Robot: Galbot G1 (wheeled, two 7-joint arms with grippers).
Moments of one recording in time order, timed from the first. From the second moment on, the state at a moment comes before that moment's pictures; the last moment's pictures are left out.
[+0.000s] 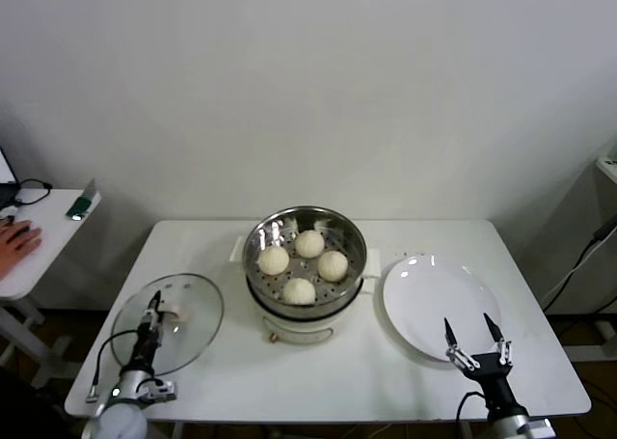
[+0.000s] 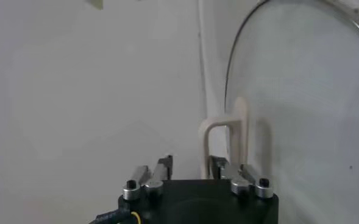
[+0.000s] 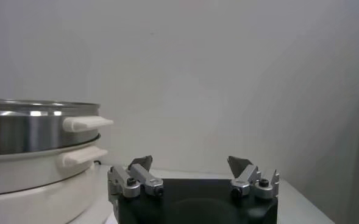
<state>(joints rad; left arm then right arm) 1.27 -1.17 -0.52 -1.33 1.23 0.07 -0.39 -1.63 1.19 0.61 1.76 0.34 0.39 -0.08</state>
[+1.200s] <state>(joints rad) 1.30 -1.11 -0.52 -1.56 1.11 0.20 -0.32 -1.62 1.20 0.60 1.76 0.32 0.39 -0.08</state>
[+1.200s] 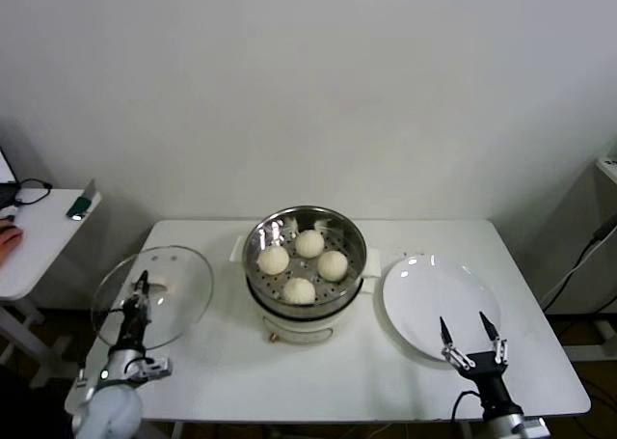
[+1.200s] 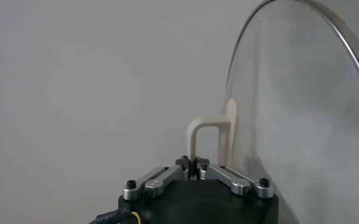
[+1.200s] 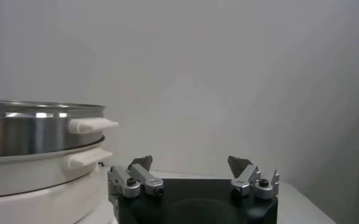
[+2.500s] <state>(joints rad) 0.88 -1.17 0.02 -1.90 1.23 0.74 0.21 -1.56 1.21 0.59 1.73 0.24 0.34 -0.02</state>
